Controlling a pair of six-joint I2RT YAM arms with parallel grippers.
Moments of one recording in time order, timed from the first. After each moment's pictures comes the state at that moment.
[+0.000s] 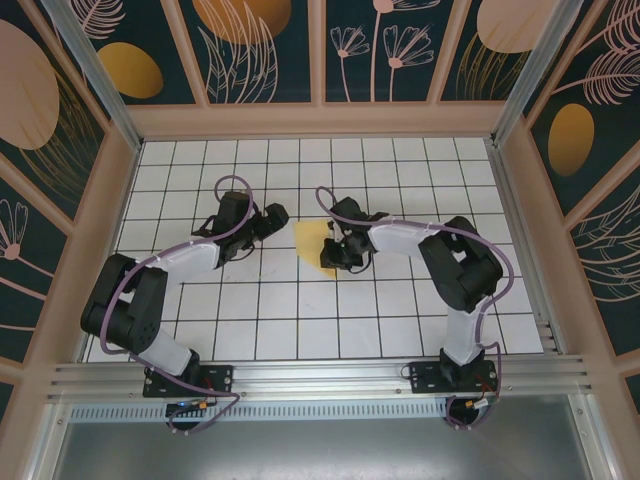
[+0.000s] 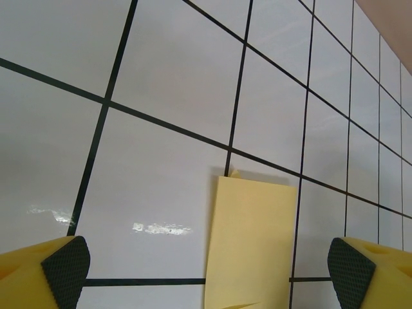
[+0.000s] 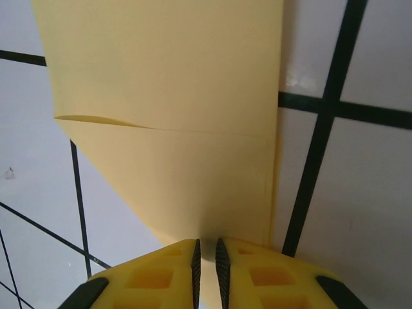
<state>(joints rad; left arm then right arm) -0.38 1.57 0.79 0.06 0.14 -0.87 0.67 1.90 1.13 -0.43 -0.34 0.57</state>
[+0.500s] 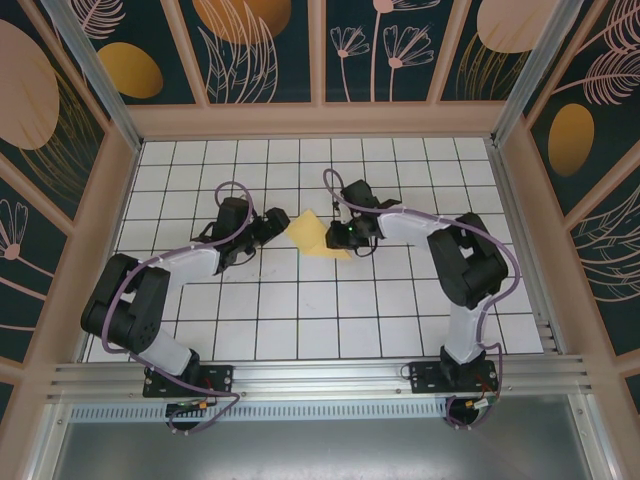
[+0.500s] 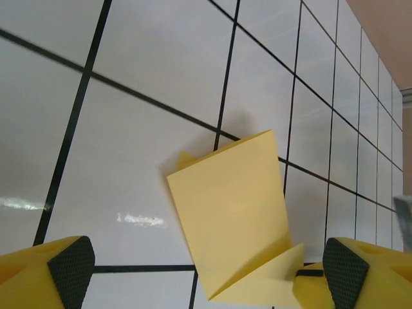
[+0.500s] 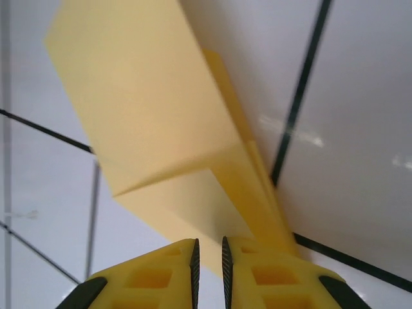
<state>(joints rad) -0.38 1.57 0.72 0.17 0.21 -0.93 0.58 1.88 1.19 -0.38 -0.35 0.43</state>
